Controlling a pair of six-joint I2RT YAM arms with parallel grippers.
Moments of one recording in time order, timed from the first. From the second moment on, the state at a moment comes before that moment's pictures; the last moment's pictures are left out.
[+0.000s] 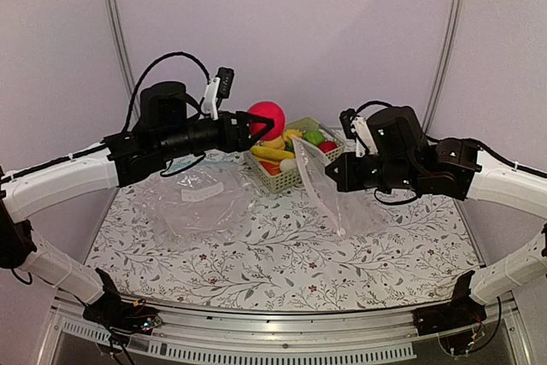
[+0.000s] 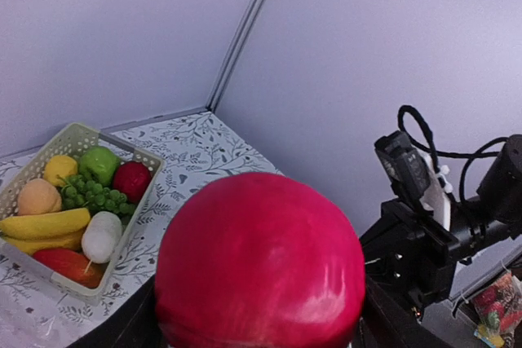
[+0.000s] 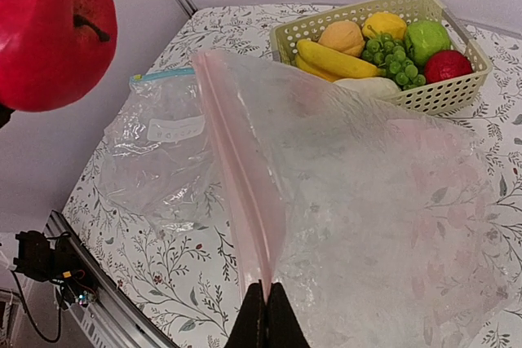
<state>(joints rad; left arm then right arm) -0.80 1.36 1.14 0.06 0.15 -0.42 0.98 1.29 1.17 -0.46 0.21 0.57</state>
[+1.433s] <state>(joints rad) -1.07 1.52 1.14 0.17 -0.08 -0.45 0.97 1.18 1.13 -0.28 -0.02 0.62</state>
